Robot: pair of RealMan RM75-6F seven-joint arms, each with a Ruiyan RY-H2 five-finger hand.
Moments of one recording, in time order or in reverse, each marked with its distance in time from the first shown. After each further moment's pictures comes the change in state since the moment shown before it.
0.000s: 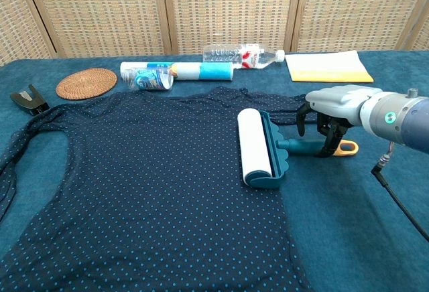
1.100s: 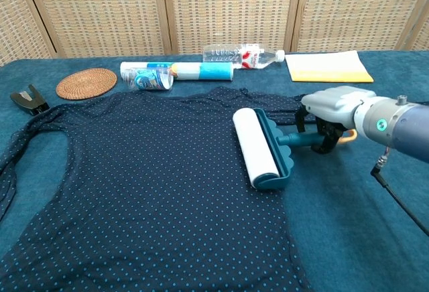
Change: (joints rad) left arm -0.010 -0.005 0.001 -0.003 -0.018 -0.017 0.013; right arm 0.028 -0.040 -0.041 0.083 -0.058 0.020 0.007
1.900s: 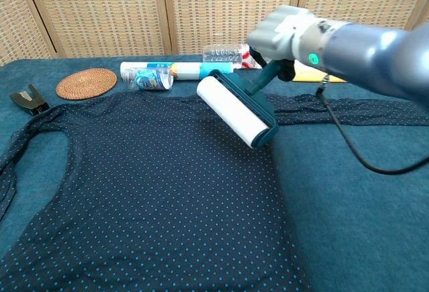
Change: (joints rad) left arm -0.031 0.021 -0.015 0.035 -0.045 -0.070 -0.107; right arm 0.307 0.003 0.067 0.013 0.135 0.080 -0.566
